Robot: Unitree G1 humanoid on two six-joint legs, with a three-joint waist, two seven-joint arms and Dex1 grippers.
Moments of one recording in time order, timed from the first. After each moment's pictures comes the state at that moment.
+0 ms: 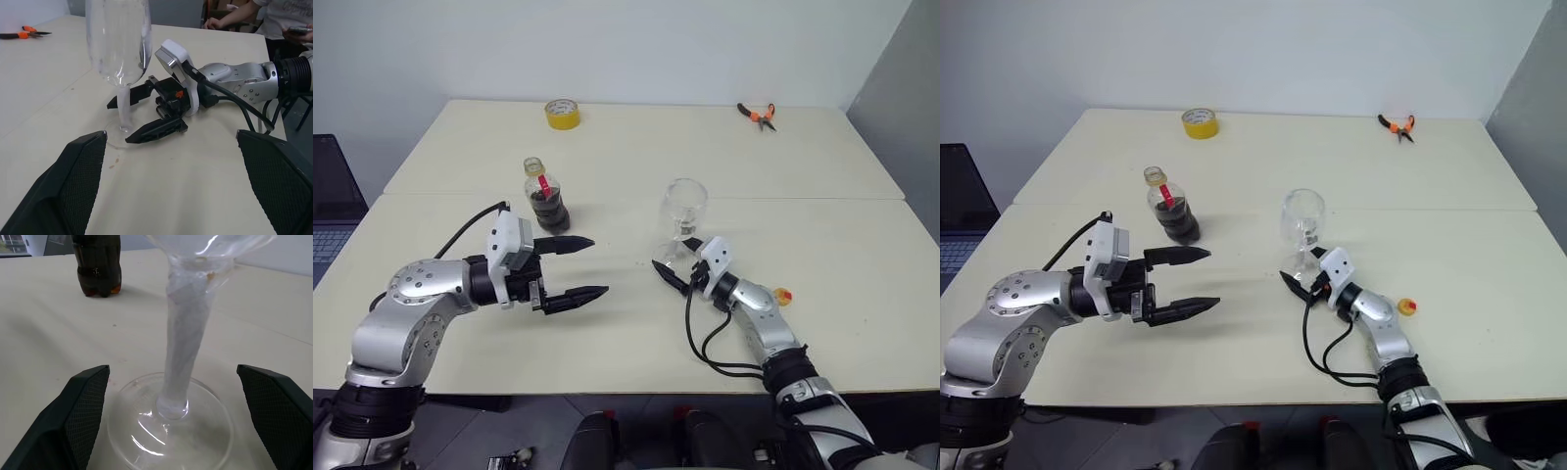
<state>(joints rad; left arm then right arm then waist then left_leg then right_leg) -0.24 0.78 0.12 -0.28 -0.61 0.42 -1.11 -0.47 -0.16 0.11 0.56 0.09 -0.29 0.66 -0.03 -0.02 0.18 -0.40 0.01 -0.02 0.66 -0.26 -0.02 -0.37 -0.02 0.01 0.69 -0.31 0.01</state>
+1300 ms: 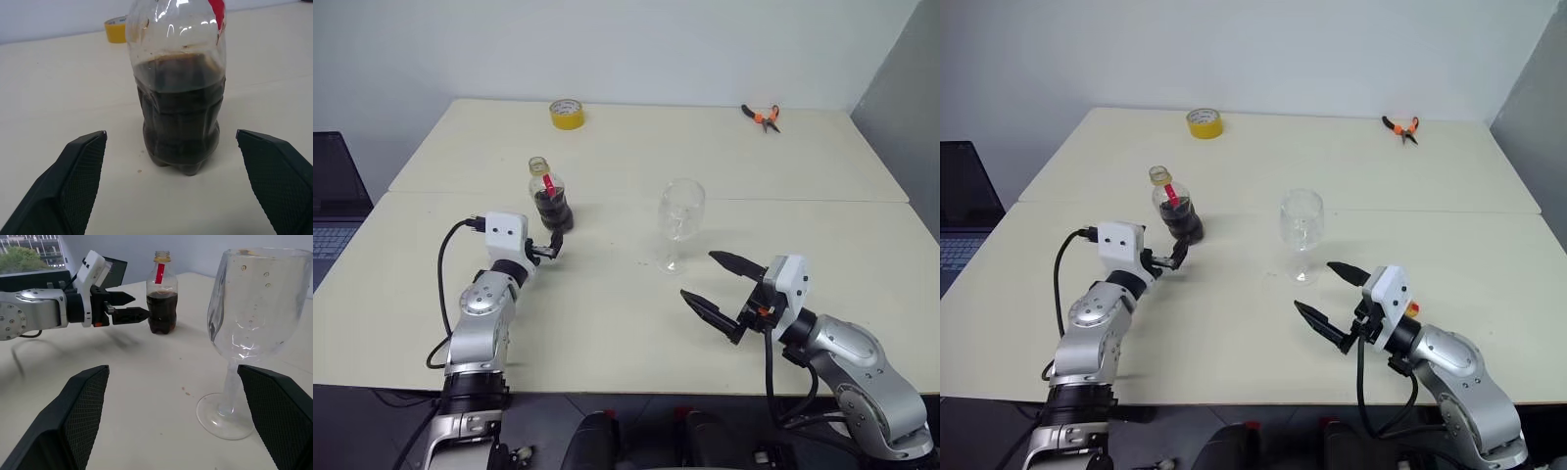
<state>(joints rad) -0.36 0.35 0.18 0.17 -0.15 0.19 -0.28 0.02 -0.46 0.03 -0.62 0.44 0.39 0.63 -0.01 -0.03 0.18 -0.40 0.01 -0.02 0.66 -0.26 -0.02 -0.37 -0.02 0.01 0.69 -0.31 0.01</state>
